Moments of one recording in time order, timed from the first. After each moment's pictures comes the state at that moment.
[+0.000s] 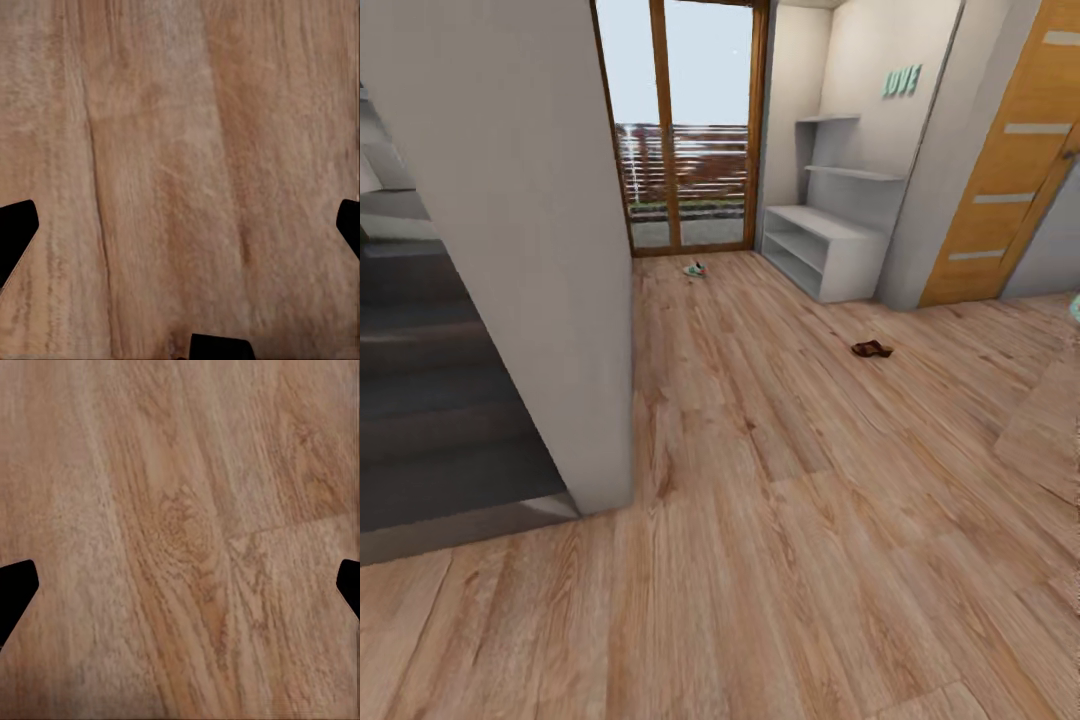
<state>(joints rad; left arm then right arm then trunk) -0.12 0.07 0.05 -0.34 0.06 -0.38 0.00 -0.03 -0.04 0.00 -0.50 0.00 -0.41 0.00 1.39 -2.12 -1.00</state>
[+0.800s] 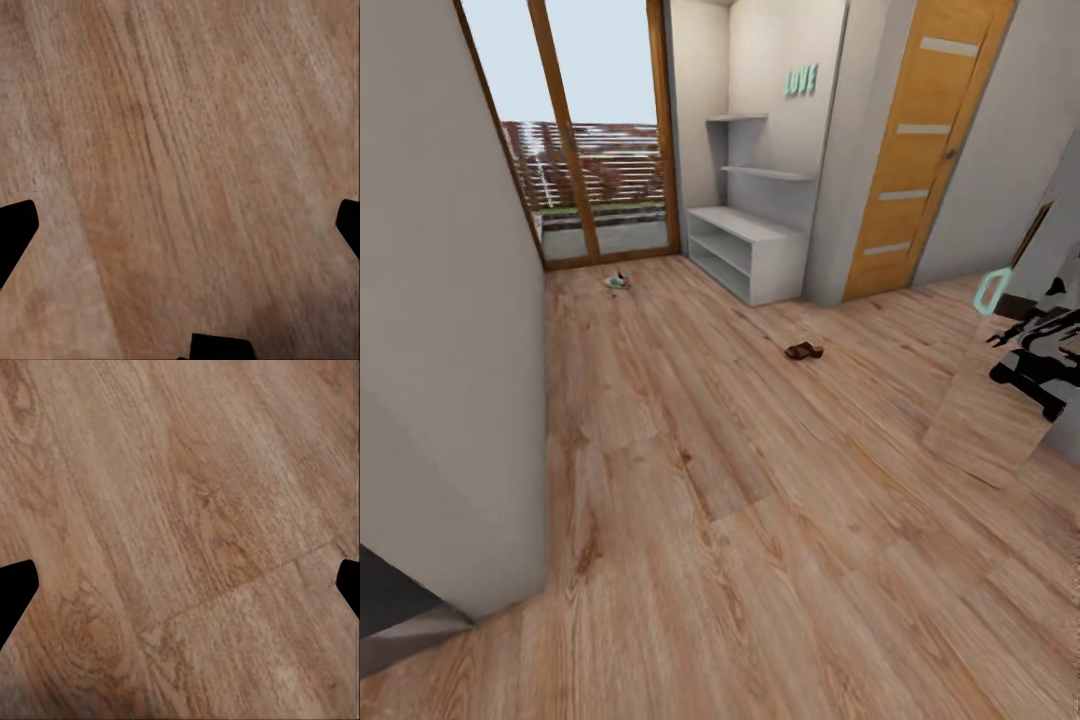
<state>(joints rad) -0.12 0.07 0.05 -0.34 0.06 -0.38 0.00 -0.03 -0.04 0.00 -0.50 0.00 -0.41 0.00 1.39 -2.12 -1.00</state>
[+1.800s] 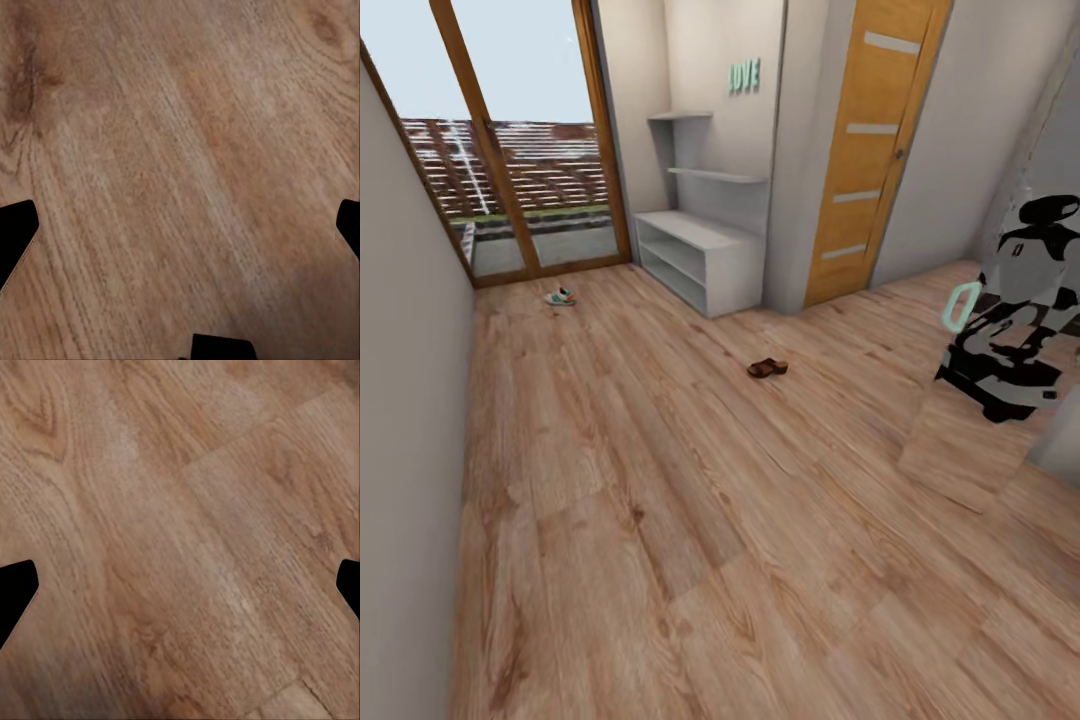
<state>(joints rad) -0.12 0.07 0.05 -0.34 0.07 -0.38 0.00 -0.03 -0.04 0.01 -0.49 0.01 -0.41 0.00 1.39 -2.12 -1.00</state>
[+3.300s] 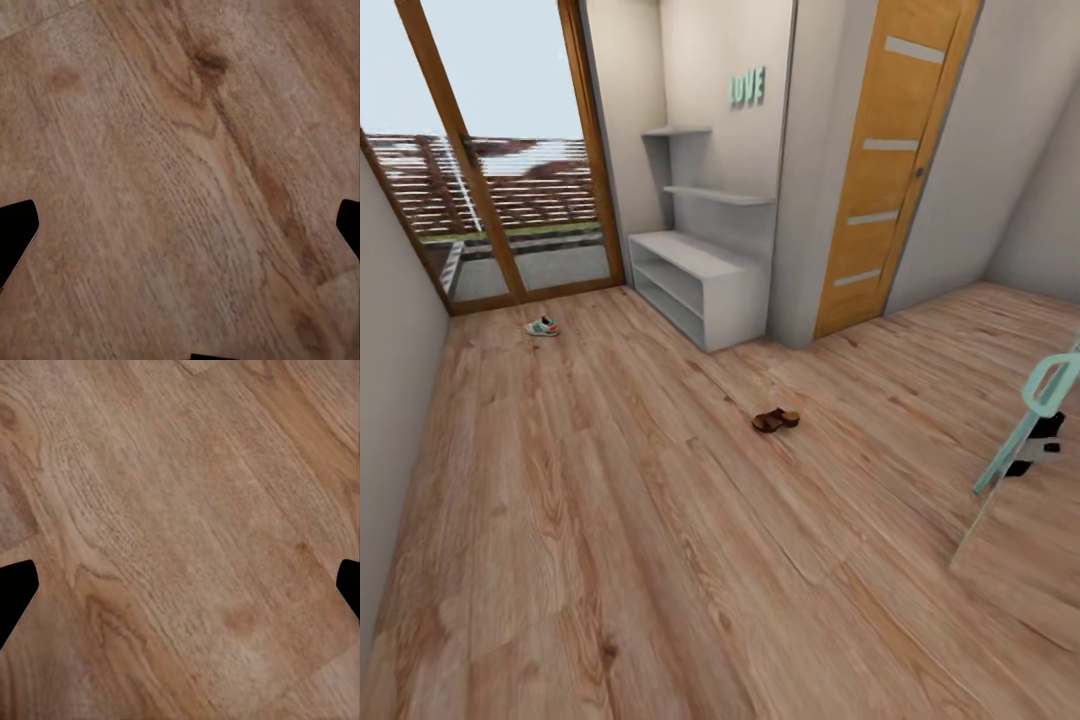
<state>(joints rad) -0.12 0.07 0.05 -0.34 0.07 -0.38 0.00 -0.03 -0.04 0.00 -0.49 0.01 -0.41 0.00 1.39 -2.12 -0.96</state>
